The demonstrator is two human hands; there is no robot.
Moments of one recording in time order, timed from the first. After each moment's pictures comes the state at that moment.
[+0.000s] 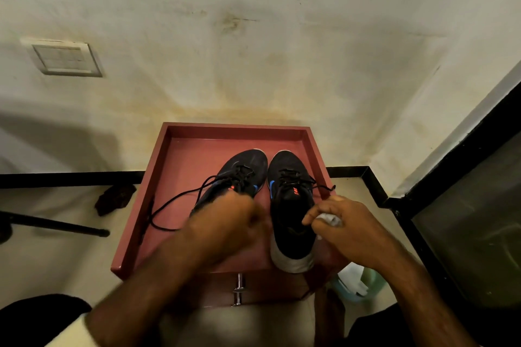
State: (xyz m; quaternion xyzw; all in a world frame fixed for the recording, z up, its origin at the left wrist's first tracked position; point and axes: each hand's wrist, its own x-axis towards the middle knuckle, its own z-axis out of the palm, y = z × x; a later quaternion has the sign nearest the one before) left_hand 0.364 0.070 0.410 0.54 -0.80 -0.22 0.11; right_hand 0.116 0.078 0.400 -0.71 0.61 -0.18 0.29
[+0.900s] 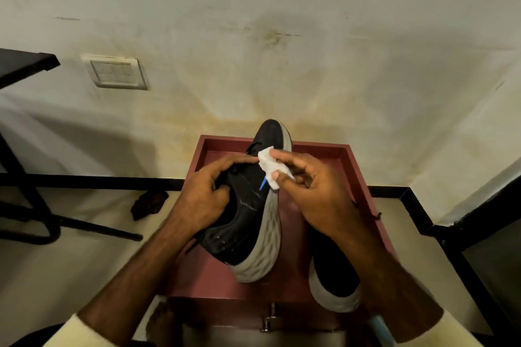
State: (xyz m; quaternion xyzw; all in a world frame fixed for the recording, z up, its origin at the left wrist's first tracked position) left_hand 0.470 0.029 0.397 0.55 -0.66 -0.28 0.43; right_hand 0.253 0.006 0.421 -0.71 0.43 -0.42 0.36
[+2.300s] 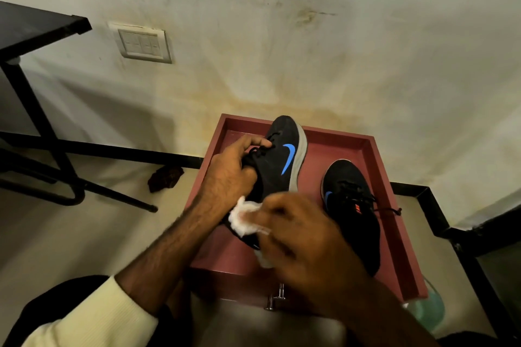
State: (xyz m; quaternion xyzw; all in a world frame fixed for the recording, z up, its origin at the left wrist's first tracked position) left_hand 0.454 0.033 0.399 0.65 -0.53 -0.30 0.45; right_hand 0.268 0.089 0.400 -0.90 0.25 -0.34 0.12
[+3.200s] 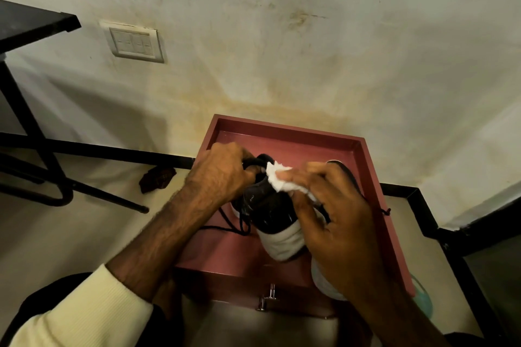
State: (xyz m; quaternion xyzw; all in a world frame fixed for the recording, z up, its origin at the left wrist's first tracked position) left_hand 0.453 0.025 0.422 0.74 -0.61 -0.20 0.20; right_hand 0.246 0.076 0.425 -0.80 0.39 -0.43 0.17
